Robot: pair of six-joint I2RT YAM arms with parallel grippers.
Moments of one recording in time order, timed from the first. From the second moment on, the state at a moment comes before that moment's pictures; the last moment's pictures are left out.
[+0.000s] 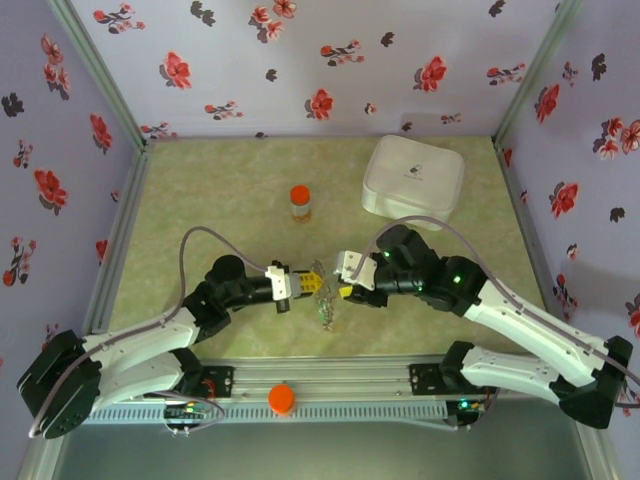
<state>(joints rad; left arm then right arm) -0.87 1.01 0.37 0.56 0.56 0.35 0.93 0.97 0.95 -0.71 -0.26 -0.47</state>
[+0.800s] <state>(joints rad) -0.87 1.01 0.37 0.60 0.57 0.32 0.93 1.03 0.93 -0.61 -0.30 -0.41</state>
